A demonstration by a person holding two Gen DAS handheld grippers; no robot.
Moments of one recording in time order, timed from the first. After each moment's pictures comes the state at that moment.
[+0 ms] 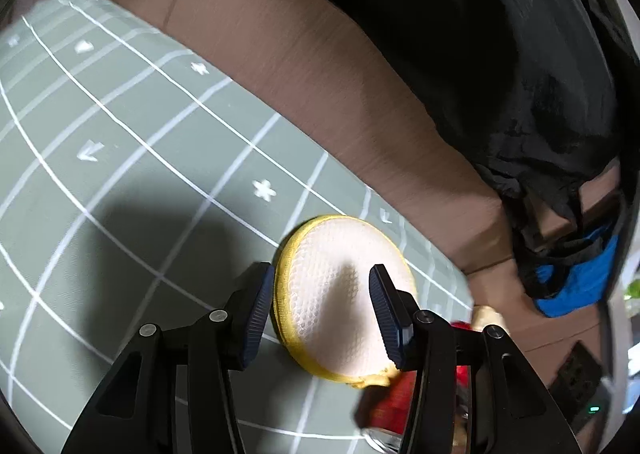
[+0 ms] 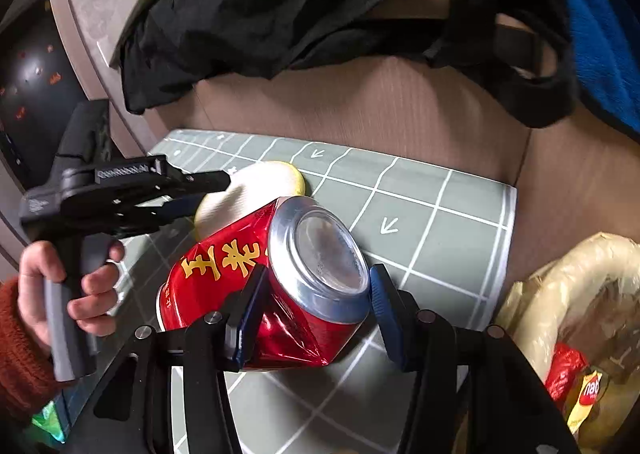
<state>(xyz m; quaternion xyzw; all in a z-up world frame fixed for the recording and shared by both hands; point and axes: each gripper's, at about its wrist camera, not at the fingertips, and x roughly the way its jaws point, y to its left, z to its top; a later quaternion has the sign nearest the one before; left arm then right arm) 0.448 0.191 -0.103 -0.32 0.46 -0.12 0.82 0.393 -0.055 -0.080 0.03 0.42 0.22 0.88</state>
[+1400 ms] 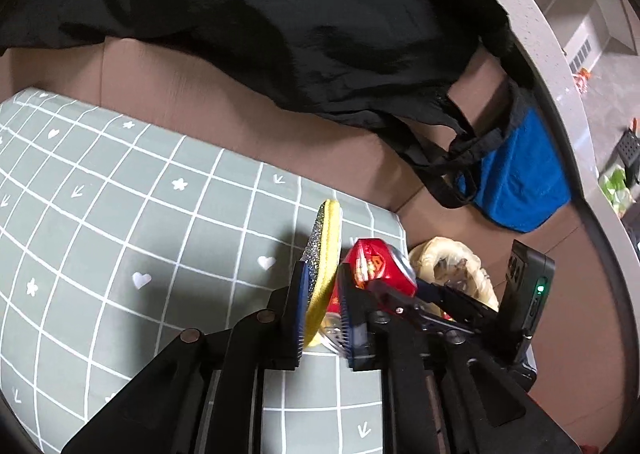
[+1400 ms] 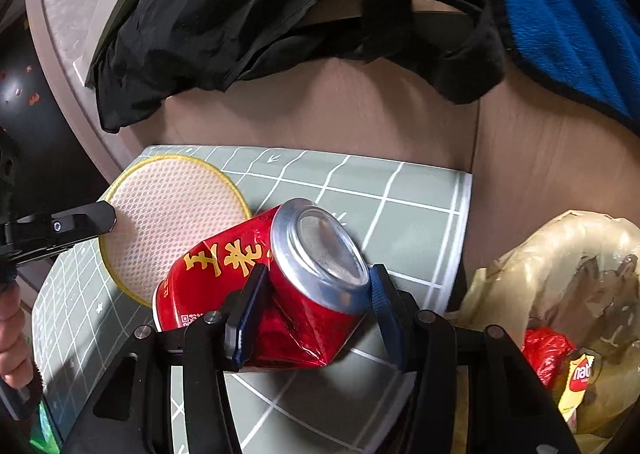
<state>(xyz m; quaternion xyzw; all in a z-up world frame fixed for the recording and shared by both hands) 0.379 0.137 -0.030 -0.19 0.42 -0.21 0.86 0.394 -0.076 -0.080 0.06 0.41 0.18 0.89</state>
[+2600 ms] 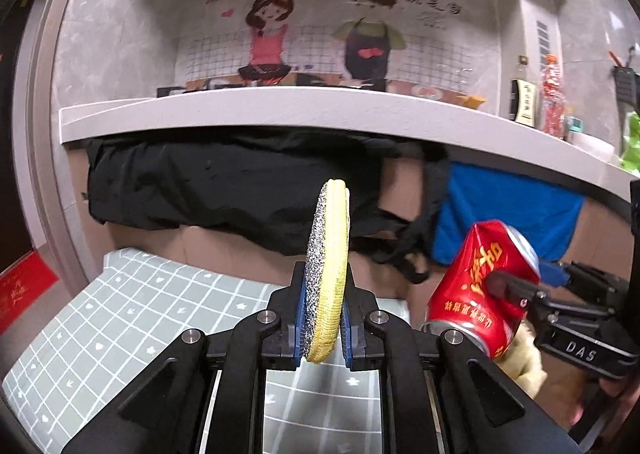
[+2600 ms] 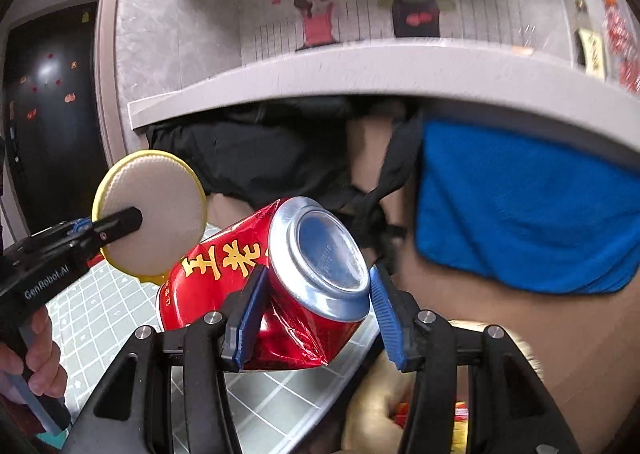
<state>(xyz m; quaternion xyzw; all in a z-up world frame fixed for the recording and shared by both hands) 0.242 0.050 0.083 -0.03 0.19 -0.05 0.98 0.278 -0.144 0.084 -0.02 0.23 0.18 0.96</state>
